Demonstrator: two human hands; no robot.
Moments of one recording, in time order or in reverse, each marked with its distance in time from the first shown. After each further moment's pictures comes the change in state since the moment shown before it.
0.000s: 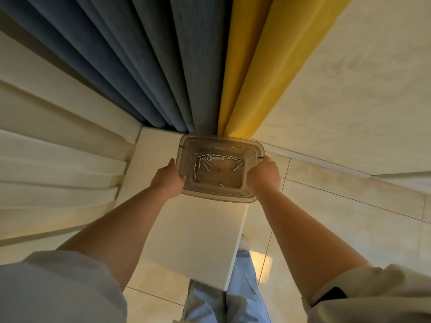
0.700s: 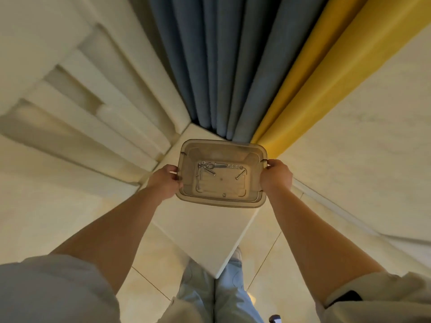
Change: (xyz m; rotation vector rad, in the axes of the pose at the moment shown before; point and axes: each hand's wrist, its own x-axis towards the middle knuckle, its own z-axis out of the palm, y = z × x) left_hand -0.127 -0.075 -0.018 -0.654 0.227 -0.173; right_hand -0.088 -0.028 -0.035 0.095 0.015 -0.248
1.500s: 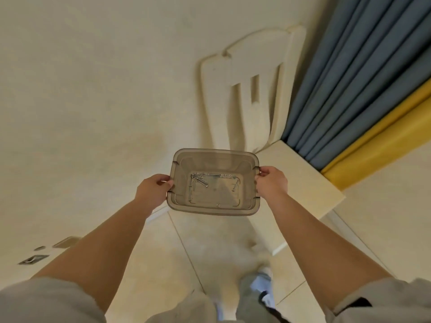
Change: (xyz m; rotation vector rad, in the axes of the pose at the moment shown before) left_hand -0.284 -0.296 -0.170 -0.550 0.429 -0.066; right_hand -0.343 -0.016 0.098 0.007 -0.255 -0.459
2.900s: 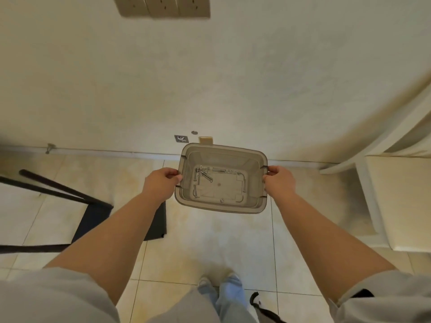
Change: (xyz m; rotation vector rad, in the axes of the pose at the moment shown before) left_hand -0.267 -0.405 -0.322 -0.081 0.447 -0.296; right_hand -0.405 0.046 0.326 -0.299 -0.444 -0.294
